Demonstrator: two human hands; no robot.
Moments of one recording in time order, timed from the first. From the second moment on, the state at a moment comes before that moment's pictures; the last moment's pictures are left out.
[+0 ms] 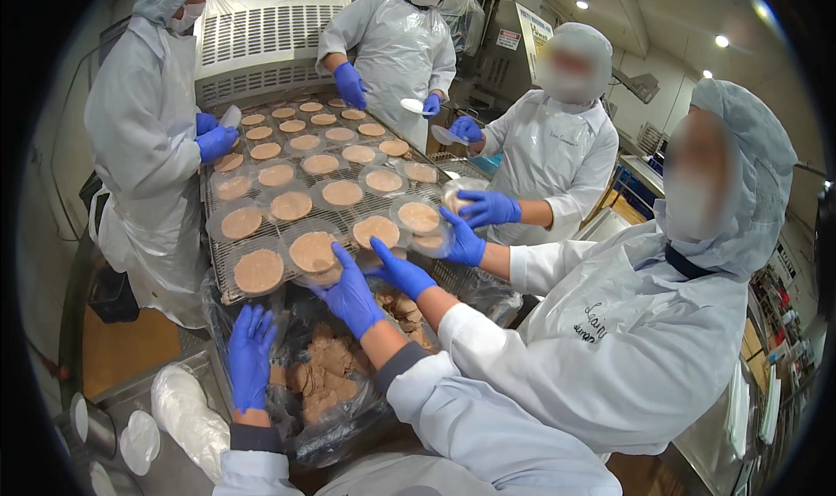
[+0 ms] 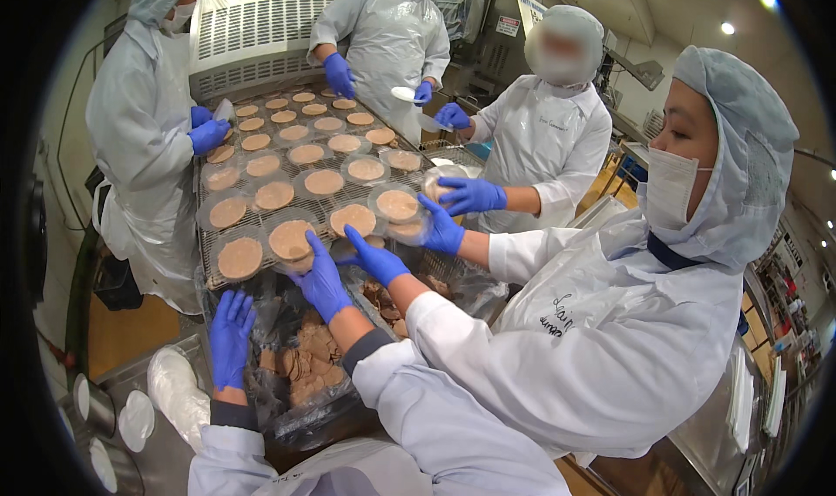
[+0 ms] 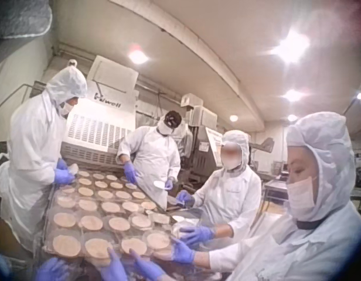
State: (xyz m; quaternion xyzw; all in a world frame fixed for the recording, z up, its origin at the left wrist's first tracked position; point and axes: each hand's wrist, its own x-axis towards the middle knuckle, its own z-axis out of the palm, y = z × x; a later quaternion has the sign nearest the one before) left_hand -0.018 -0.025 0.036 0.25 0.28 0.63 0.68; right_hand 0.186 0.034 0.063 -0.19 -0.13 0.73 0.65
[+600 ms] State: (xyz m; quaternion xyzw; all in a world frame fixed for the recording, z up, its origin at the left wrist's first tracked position) left_hand -0.100 -0.194 0.005 0.44 0.63 0.56 0.31; right_hand 0.108 -0.095 0.021 -0.26 -0.20 0.84 0.44
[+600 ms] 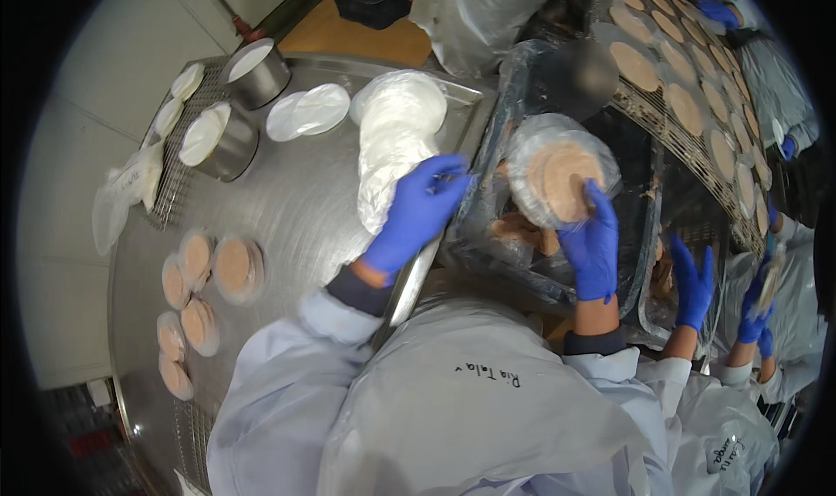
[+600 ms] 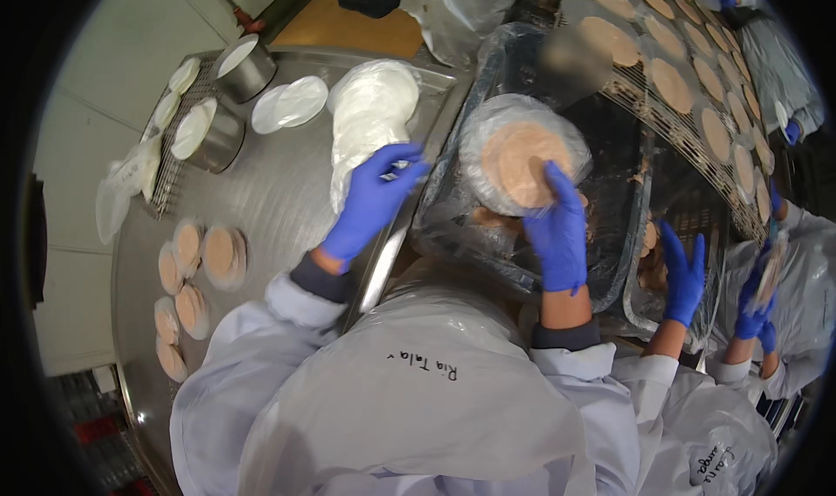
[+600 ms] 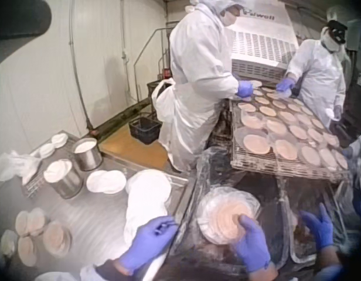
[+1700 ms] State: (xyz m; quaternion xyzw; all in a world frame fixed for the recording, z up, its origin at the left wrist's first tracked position) left_hand -0.035 -0.093 0.055 0.16 0.25 0.64 0.71; right_hand 0.176 0.012 0.116 -0.20 -0.21 0.63 0.72
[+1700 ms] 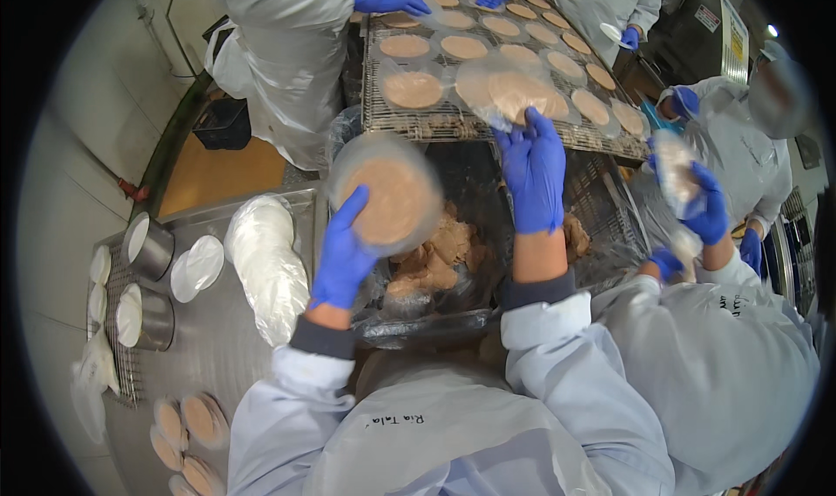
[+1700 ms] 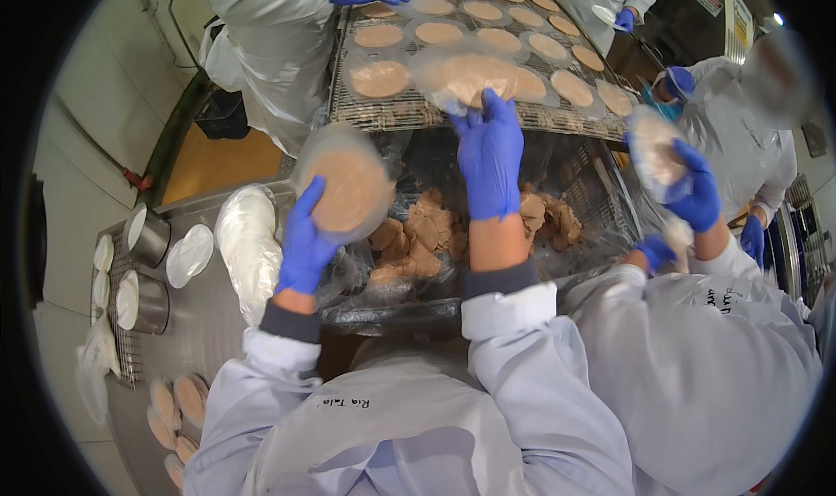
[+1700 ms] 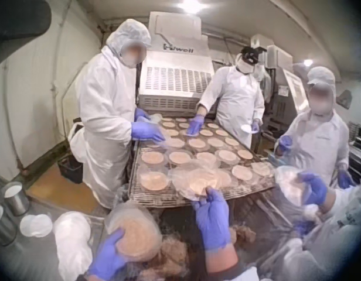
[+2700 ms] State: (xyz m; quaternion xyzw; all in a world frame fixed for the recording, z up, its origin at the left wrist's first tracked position) left_hand -0.012 -0.056 0.070 0.12 0.16 0.65 0.73; right_hand 0.195 -0.020 0.059 -0.17 -0.08 0.78 0.60
